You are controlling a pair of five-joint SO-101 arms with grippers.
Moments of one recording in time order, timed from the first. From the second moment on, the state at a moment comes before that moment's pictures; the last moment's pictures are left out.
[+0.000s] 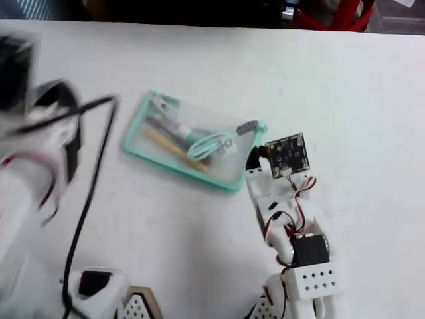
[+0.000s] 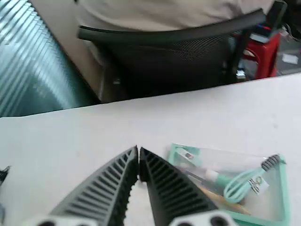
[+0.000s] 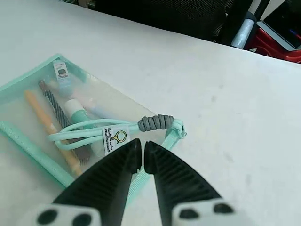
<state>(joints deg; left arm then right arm) -5.6 -35.2 -34.4 101.6 -8.5 -12.6 -74.8 73.5 35.5 9.3</state>
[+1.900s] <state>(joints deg) -2.7 -104.6 22.4 69.8 -4.6 10.6 -103.6 -0.1 77.3 5.0</state>
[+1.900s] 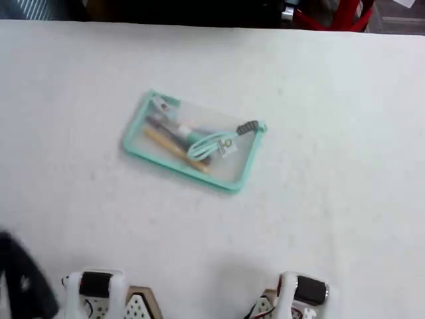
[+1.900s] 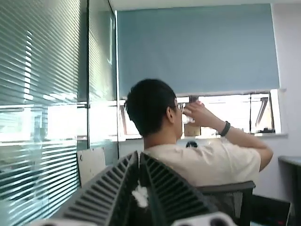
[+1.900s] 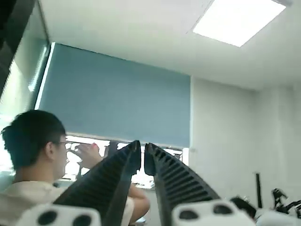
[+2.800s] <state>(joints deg) -10.3 -103.3 97.2 20.9 -5.4 -10.4 -102.6 94.2 26.1 4.6</state>
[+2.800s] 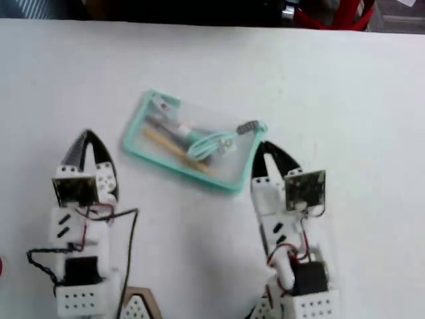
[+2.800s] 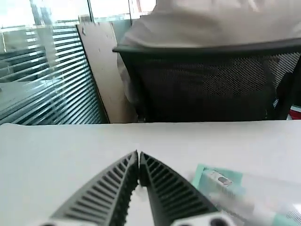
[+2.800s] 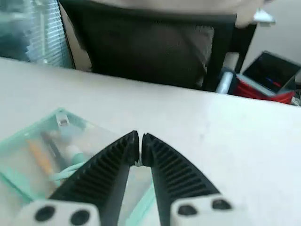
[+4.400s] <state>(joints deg) -10.3 -102.9 97.2 73.0 -19.6 -0.5 -102.7 96.4 72.2 4.1</state>
